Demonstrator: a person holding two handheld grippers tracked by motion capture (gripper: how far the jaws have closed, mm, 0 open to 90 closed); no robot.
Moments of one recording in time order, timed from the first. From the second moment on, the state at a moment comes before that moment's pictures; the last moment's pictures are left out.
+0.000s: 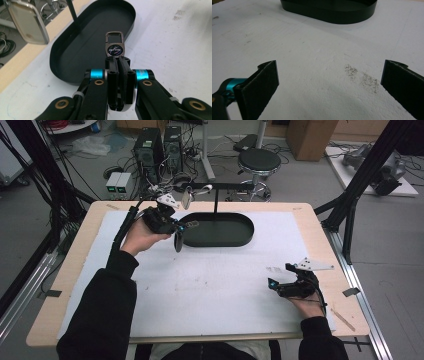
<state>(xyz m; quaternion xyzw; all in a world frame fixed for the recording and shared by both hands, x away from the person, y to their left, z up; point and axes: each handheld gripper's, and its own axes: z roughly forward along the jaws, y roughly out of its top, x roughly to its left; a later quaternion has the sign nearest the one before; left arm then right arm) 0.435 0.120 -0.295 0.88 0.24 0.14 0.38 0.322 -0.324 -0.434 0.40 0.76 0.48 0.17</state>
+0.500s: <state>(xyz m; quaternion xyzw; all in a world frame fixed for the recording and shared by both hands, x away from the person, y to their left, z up) 0.448 0.108 -0.285 0.88 0.24 0.14 0.38 0.323 -0.324 -0.434 0.40 0.76 0.48 0.17</state>
